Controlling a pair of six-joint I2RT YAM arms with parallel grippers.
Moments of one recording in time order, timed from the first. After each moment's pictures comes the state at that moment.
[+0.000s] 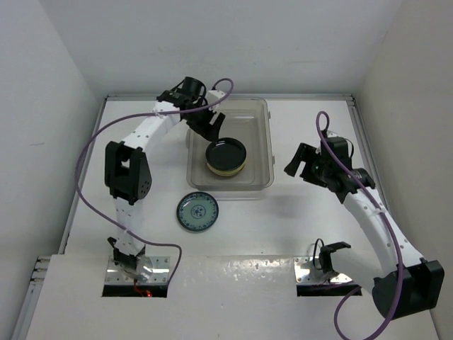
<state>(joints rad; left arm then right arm) -0.34 2.09 1.97 -0.85 0.37 0.28 0.20 1.01 0.81 -0.58 -0.05 0.53</state>
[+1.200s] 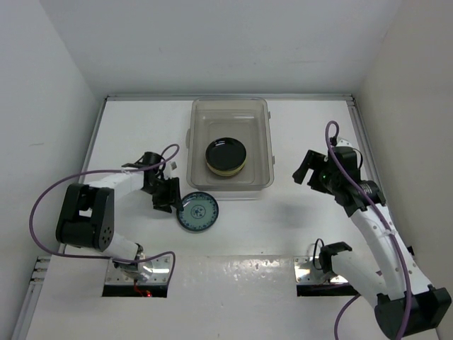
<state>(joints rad) -0.14 1.48 0.74 -0.58 0.39 -0.22 0.20 0.85 0.79 -0.69 0.04 0.51</state>
